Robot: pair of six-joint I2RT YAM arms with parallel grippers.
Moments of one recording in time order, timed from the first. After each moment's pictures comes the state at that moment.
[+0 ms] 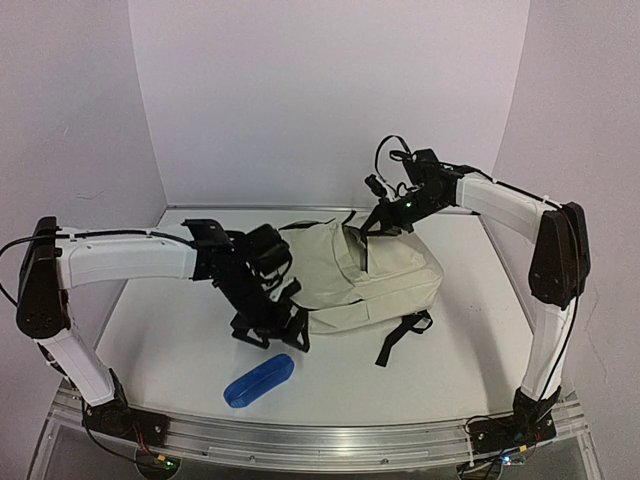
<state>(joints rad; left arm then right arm) -0.98 1.65 1.32 -0.86 0.38 -0.67 0.45 1.99 1.78 -0.72 -0.61 0.14</state>
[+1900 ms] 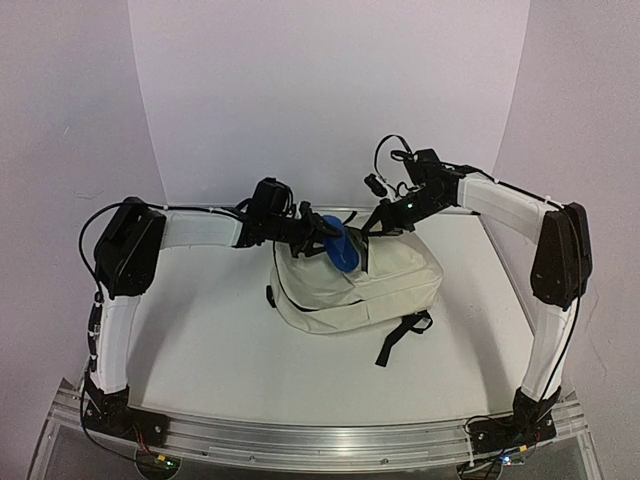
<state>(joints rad) -0.66 2.16 1.63 0.07 0.61 -1.18 0.45 1.97 1.77 -0.72 -0.61 0.07</state>
